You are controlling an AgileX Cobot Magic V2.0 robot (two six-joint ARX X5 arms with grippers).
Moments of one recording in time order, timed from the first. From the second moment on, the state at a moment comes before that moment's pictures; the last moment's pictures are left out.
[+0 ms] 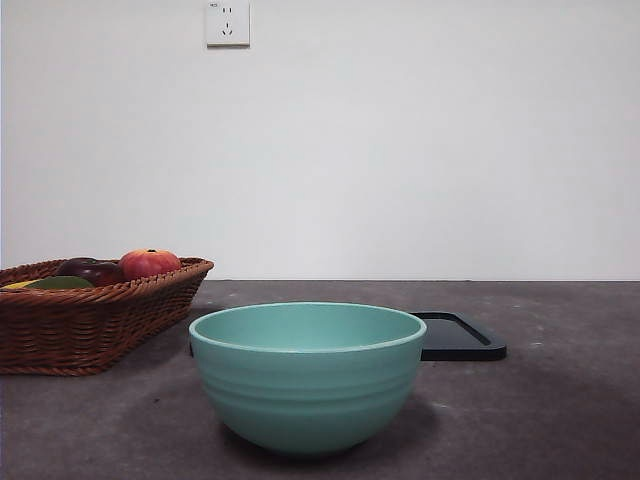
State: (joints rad) left arm -0.04 0.02 0.25 -0.23 -0.03 -0.25; right arm 0.04 0.03 0.21 -0.28 -0.05 0.35
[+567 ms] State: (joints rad) left arm -0.04 0.35 0.85 -0.68 0.28 -0.23; right arm 0.05 0.38 0.76 -0.69 -0.35 0.34
